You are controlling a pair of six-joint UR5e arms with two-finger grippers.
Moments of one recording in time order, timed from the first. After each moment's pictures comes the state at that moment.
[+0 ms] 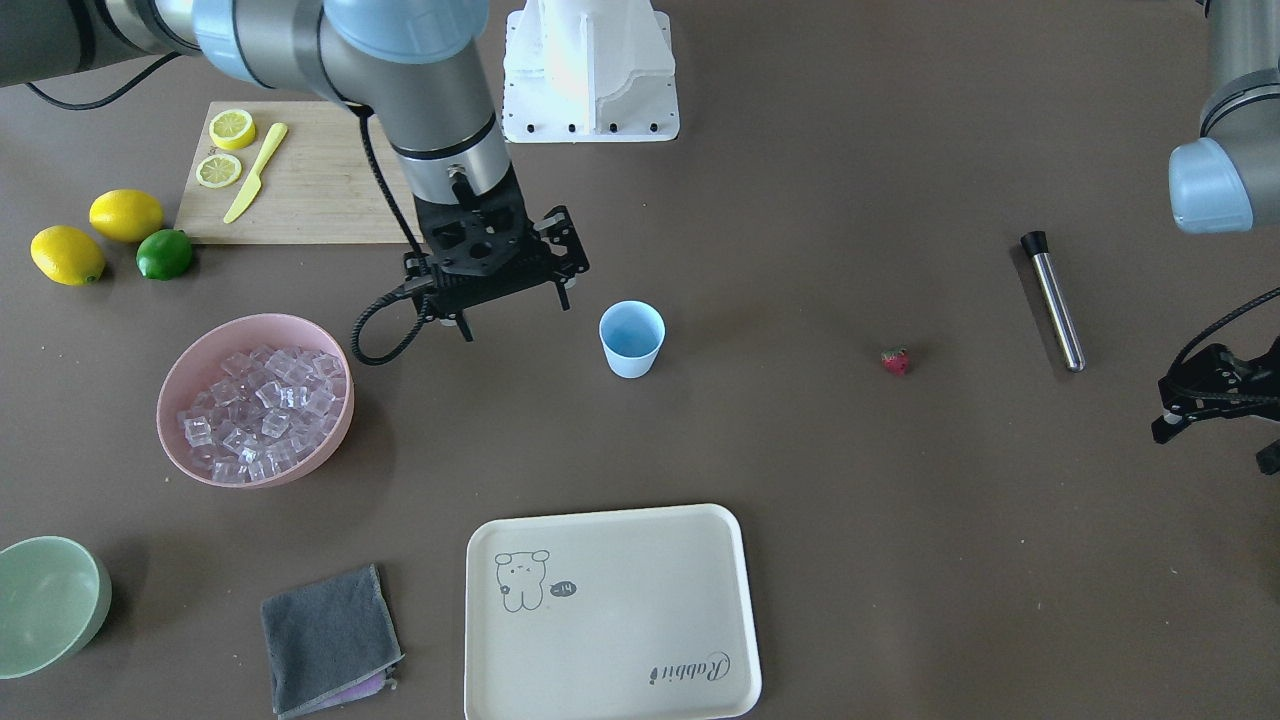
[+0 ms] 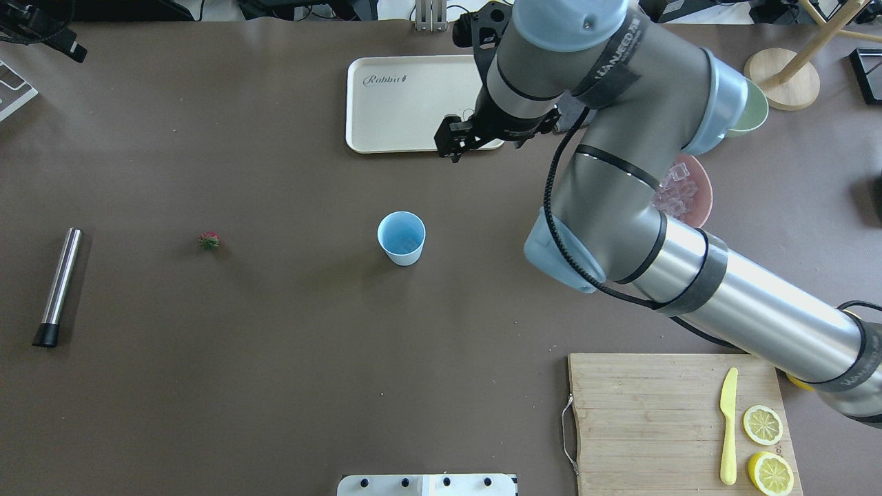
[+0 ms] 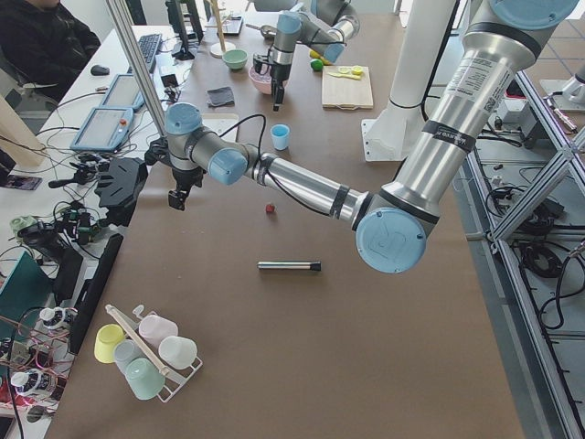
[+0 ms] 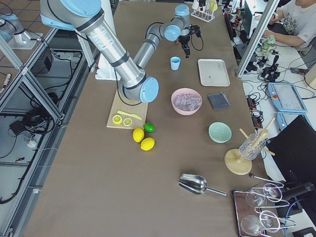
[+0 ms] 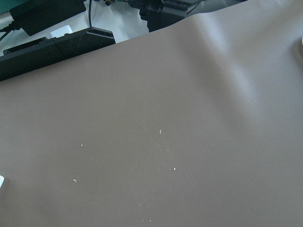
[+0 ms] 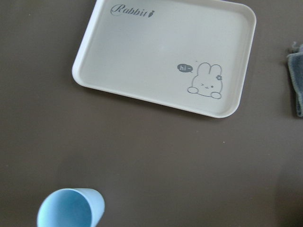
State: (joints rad) left arm -1.30 -2.01 -1.50 -1.81 -2.29 -0.25; right arm 0.76 -0.81 1.74 -1.66 1.97 0.76
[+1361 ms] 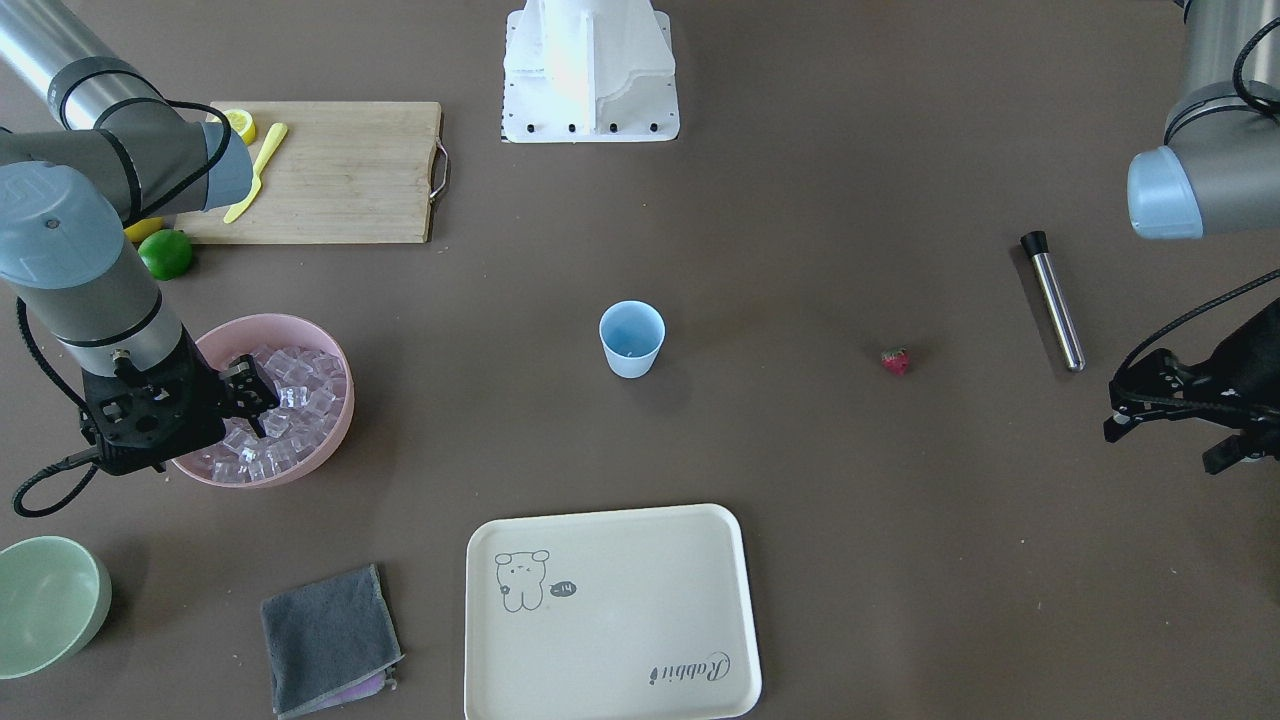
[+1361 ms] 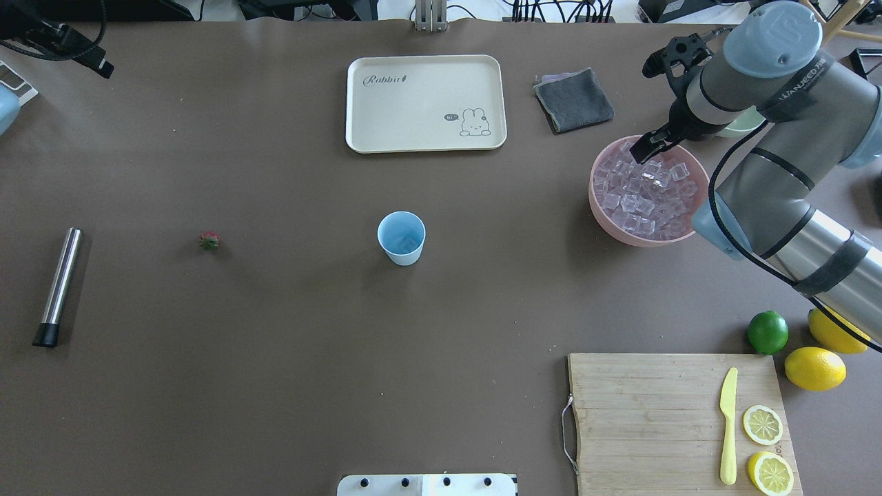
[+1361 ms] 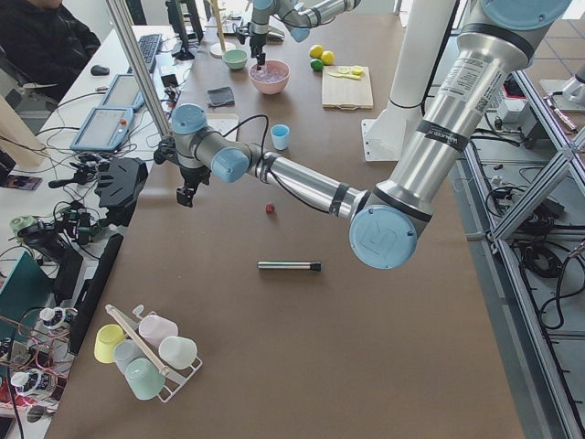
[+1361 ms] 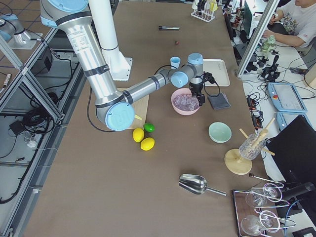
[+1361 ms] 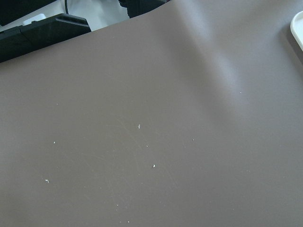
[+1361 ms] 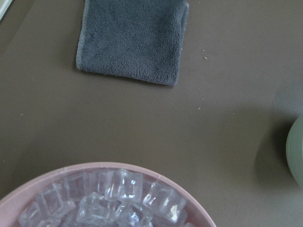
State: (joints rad) left arm -1.25 -2.02 -1.50 -1.81 -2.28 -0.27; right arm 0.94 -1.16 1.60 -1.40 1.96 0.41
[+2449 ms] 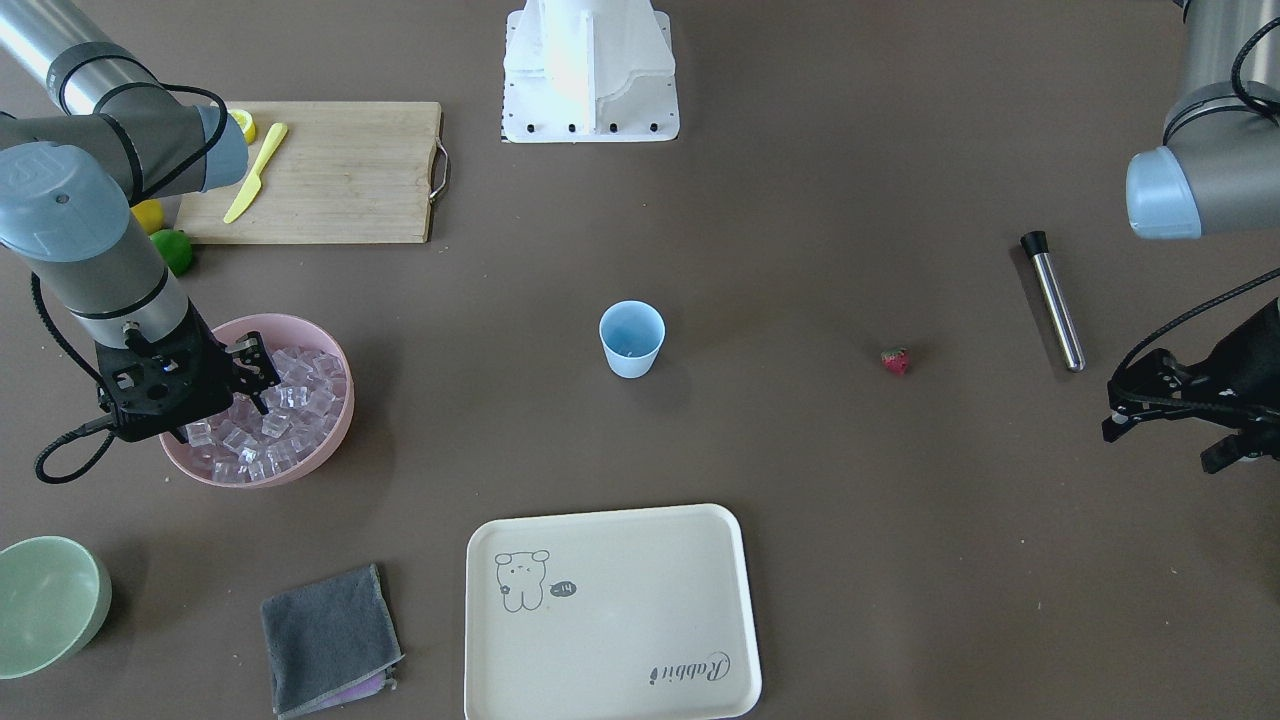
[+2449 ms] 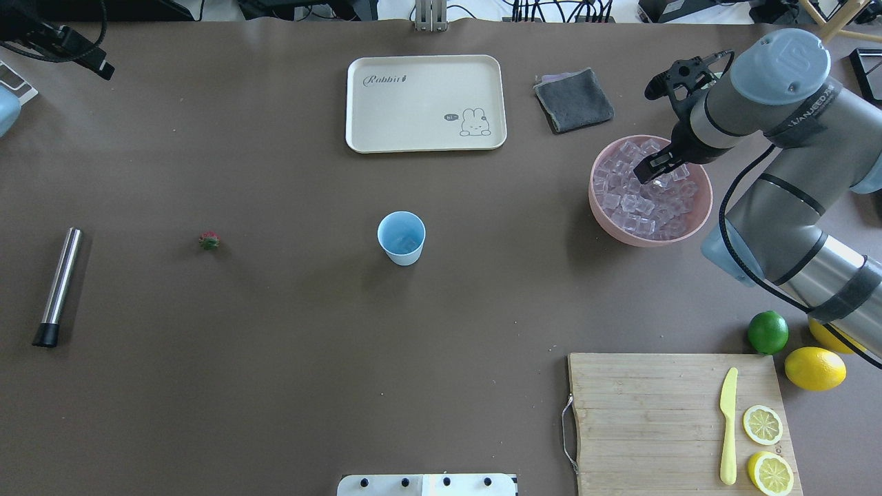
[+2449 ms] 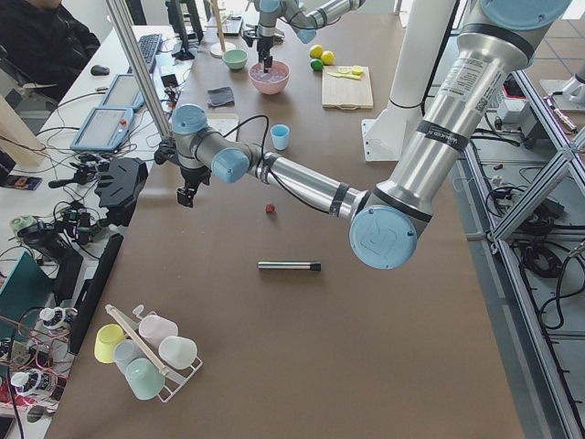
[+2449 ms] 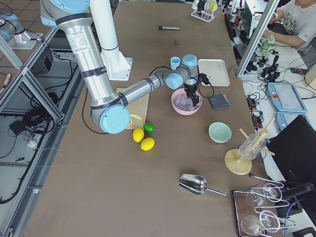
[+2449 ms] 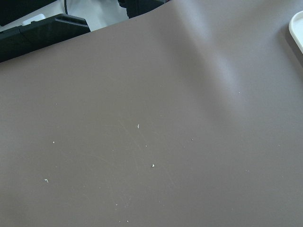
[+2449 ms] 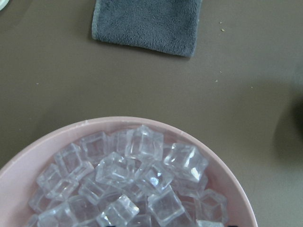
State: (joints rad) left arm -1.25 -2.02 -1.49 -1.81 -2.28 -0.27; right arm 0.90 -1.22 1.67 -1.39 1.97 0.44
